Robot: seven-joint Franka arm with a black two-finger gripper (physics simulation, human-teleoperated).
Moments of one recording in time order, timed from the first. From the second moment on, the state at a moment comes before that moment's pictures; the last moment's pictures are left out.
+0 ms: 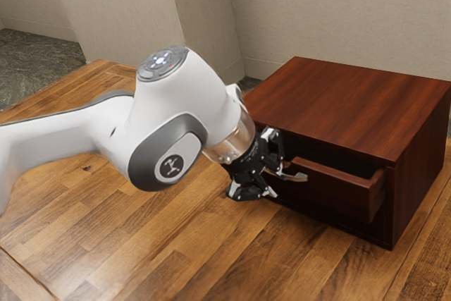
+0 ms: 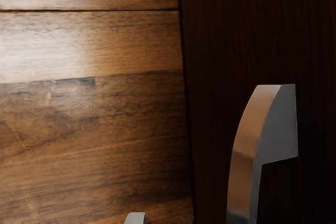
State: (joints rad) arm -0.21 -0.11 -0.01 -2.03 0.01 2.34 -1.68
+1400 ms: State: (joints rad) arm -0.18 -0.42 -0.02 -2.33 0.00 2.39 -1.77
